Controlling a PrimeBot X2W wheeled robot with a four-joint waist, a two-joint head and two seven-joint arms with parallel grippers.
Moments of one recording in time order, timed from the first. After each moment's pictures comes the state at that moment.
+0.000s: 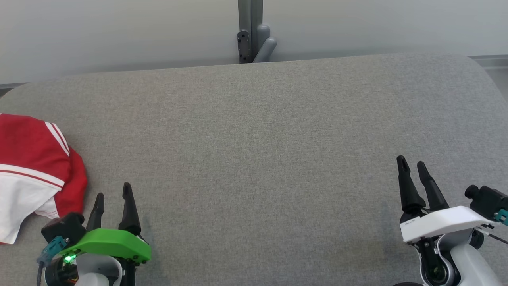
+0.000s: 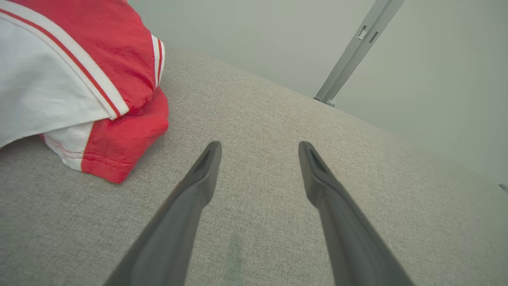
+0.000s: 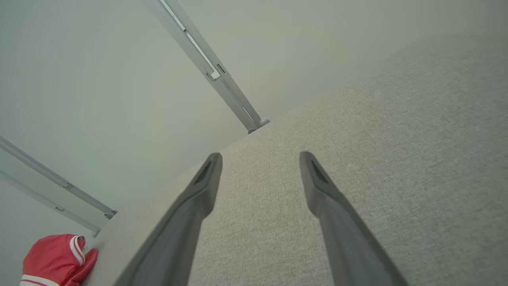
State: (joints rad) left arm -0.12 0.11 -0.06 0.30 -0.58 0.06 -0.12; right arm -0.13 -0.19 0.11 0.25 0.81 0.13 -0.23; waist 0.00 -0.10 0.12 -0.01
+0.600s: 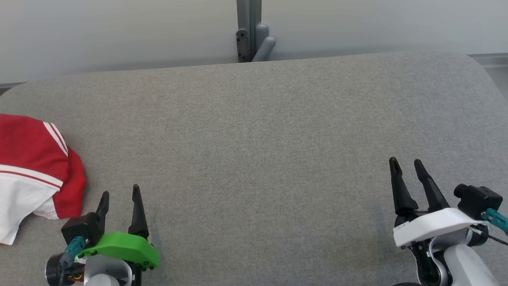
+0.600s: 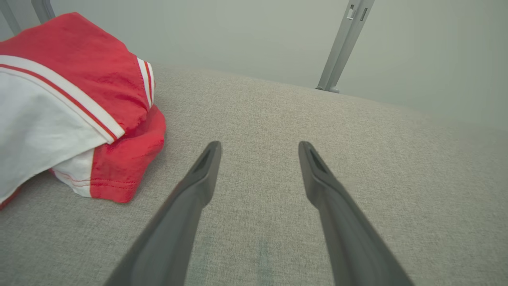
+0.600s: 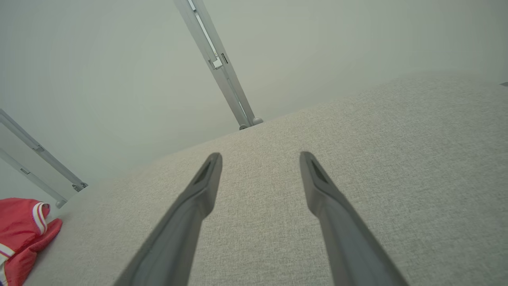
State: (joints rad) left arm -0.11 0.14 -0.13 0.31 -0.42 0.09 -0.17; right arm -0.13 -0.17 0.10 0.25 0.58 0.13 -0.24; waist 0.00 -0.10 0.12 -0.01
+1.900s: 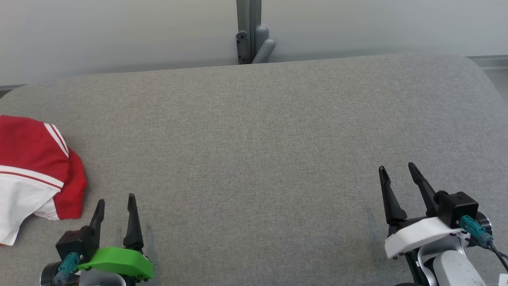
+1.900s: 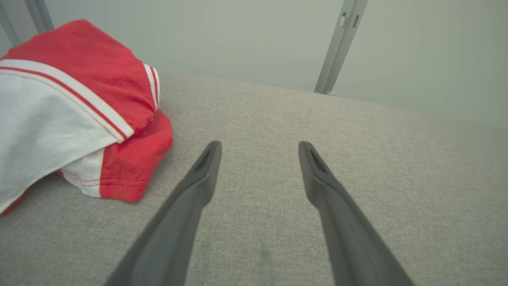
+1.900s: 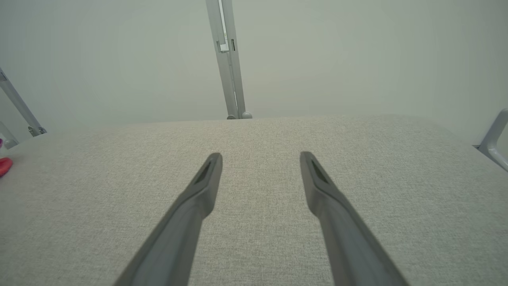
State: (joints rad) left arm -0.09 0.05 0.05 0.37 -0.24 -0.08 -0.25; right arm -0.10 -0.11 0.04 0.25 0.20 0.13 -0.26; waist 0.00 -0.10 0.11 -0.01
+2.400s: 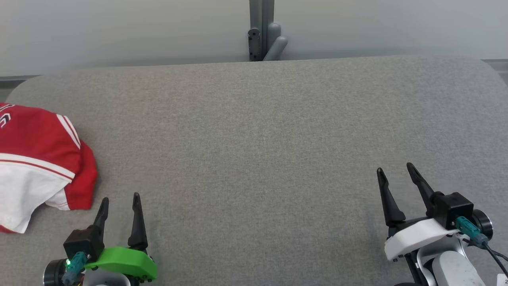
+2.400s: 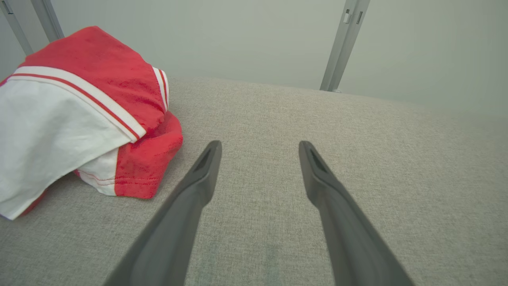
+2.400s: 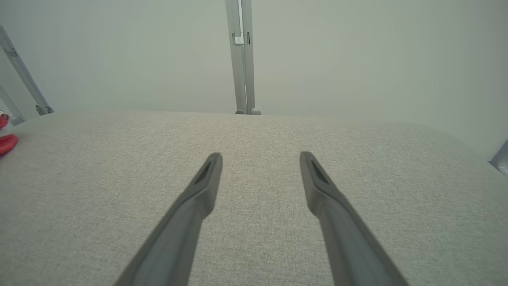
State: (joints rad) left arm -0.09 0.05 0.03 0.37 -0.20 -0.07 -0.26; right arm -0.10 -0.12 0.05 0.25 0.14 0.13 -0.26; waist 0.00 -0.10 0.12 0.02
